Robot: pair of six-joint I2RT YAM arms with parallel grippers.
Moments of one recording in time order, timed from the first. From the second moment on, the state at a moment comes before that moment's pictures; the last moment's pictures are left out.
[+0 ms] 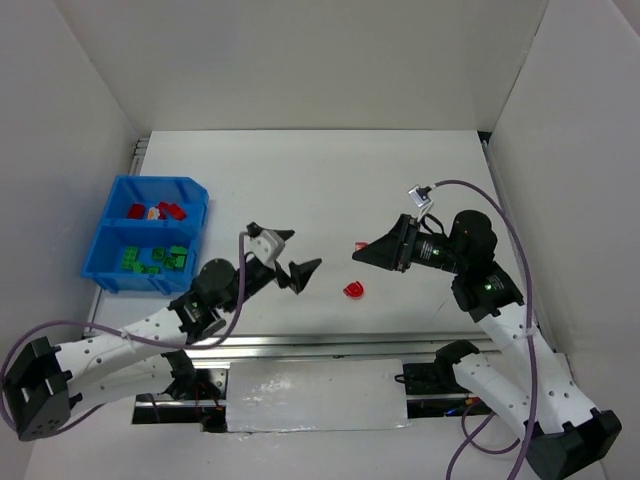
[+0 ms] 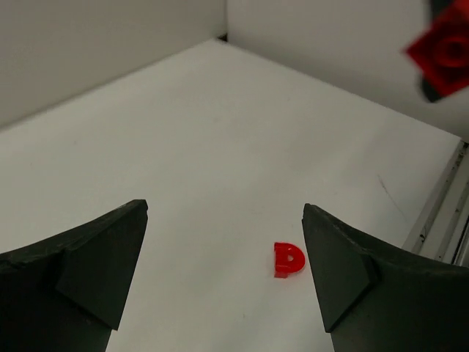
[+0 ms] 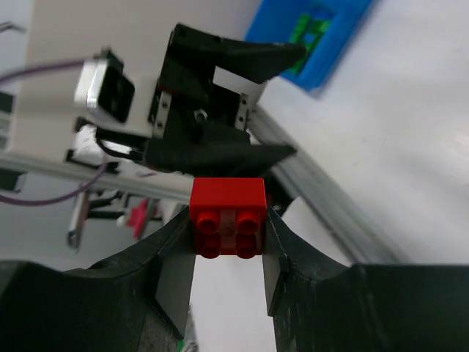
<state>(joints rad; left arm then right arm) -0.84 0.95 0.52 0.48 -0.09 -0.06 0.36 0.74 0.79 -0.20 -0.77 0.87</state>
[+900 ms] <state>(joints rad) -1.20 1.07 0.61 0.75 0.01 0.39 0.37 0.76 0.71 -0.13 -1.06 0.92</state>
